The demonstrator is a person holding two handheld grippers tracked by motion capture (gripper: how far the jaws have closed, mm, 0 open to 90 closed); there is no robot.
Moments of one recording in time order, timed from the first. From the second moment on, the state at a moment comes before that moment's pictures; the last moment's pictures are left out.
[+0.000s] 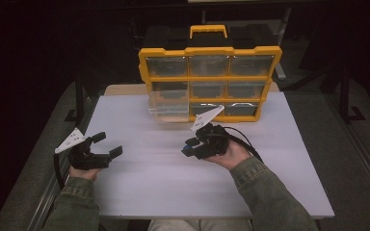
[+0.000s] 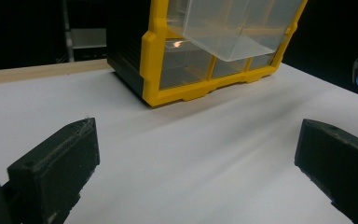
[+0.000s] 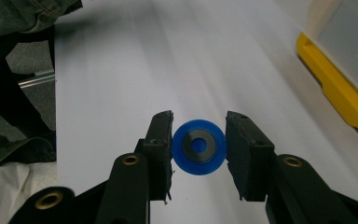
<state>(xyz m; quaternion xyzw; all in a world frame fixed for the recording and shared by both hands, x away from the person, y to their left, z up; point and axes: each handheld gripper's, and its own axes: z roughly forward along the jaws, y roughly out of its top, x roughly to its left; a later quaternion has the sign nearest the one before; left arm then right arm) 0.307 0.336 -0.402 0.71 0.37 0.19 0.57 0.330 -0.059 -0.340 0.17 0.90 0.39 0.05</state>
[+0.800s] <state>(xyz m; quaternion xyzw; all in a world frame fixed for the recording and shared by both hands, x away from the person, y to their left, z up) 0.307 0.335 -0.403 0.71 0.37 0.19 0.57 0.344 -0.051 -0.300 0.16 0.90 0.39 0.05</state>
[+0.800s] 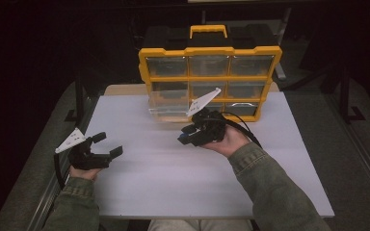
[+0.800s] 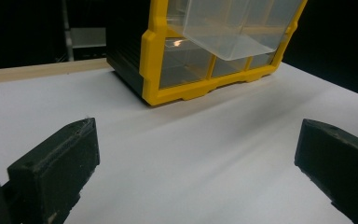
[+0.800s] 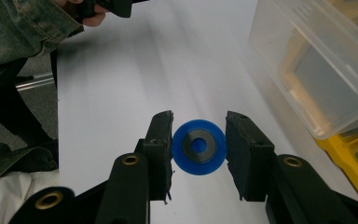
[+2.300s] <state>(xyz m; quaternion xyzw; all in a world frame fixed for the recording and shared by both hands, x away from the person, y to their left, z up) 0.309 0.336 -0.403 0.71 0.37 0.18 0.57 0.393 -0.033 -0.242 0.17 0.90 0.38 0.09</state>
